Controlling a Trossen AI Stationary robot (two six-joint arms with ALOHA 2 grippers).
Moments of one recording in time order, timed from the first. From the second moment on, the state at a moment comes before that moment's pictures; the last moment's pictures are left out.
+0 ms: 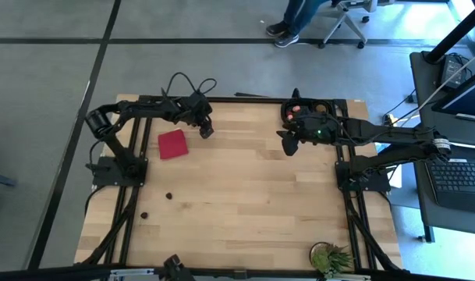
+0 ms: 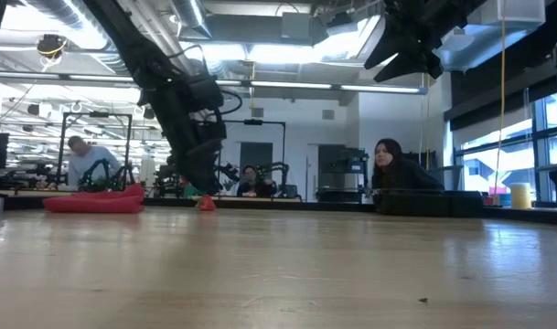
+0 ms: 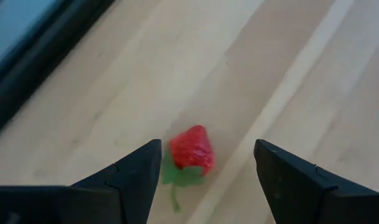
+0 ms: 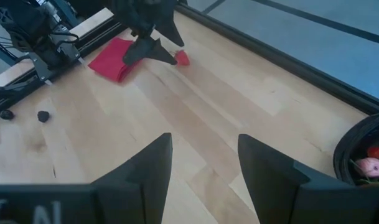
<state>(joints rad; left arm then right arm) 0.68 1.65 0.86 -0.22 0.01 0.04 -0.14 1.06 0.93 -0.48 0.29 0.52</state>
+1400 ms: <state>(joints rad) 0.72 1.81 0.87 -0.17 0.03 0.12 -0.14 1.06 0.93 -0.48 0.29 0.49</state>
